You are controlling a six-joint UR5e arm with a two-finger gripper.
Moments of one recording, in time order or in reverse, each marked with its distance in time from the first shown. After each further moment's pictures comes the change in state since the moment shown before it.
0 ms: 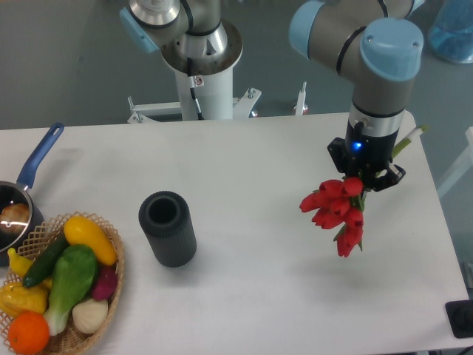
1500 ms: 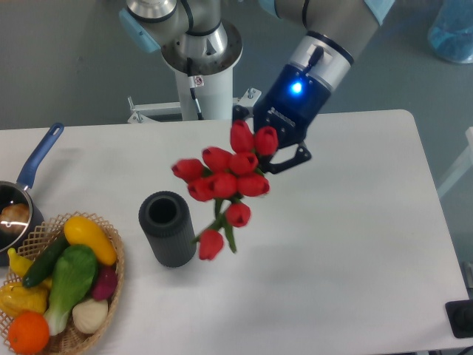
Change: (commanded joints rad) arm 0.003 0.199 -0.202 0.086 -1.026 -0.331
